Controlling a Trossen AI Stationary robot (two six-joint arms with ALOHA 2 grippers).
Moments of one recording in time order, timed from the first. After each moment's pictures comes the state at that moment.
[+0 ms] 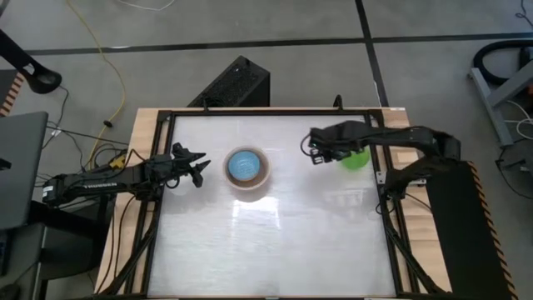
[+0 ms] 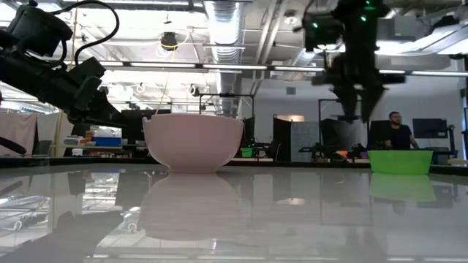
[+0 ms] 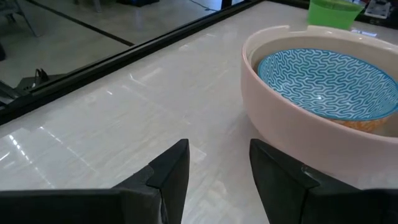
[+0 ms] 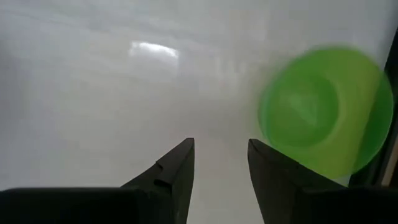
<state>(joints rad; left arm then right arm) 0.25 0.35 0.03 0.02 -0.36 -0.18 -0.30 1.40 1.08 -1.14 0.24 1.04</state>
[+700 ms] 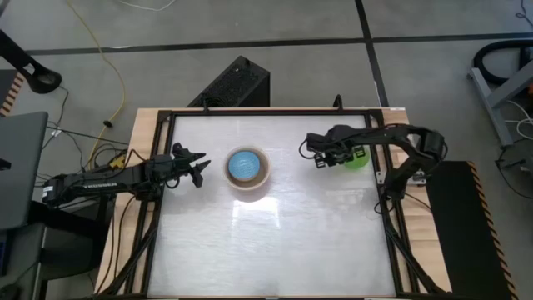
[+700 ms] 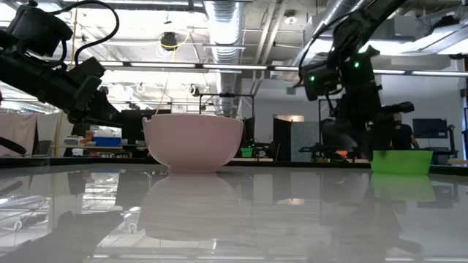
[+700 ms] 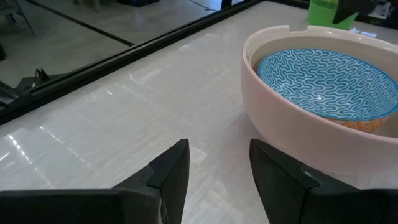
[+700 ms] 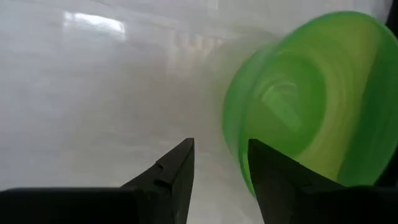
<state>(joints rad) 0.25 0.35 0.03 0.02 -0.36 -0.18 -0.41 1.58 0.94 -1.06 0.26 0.99</state>
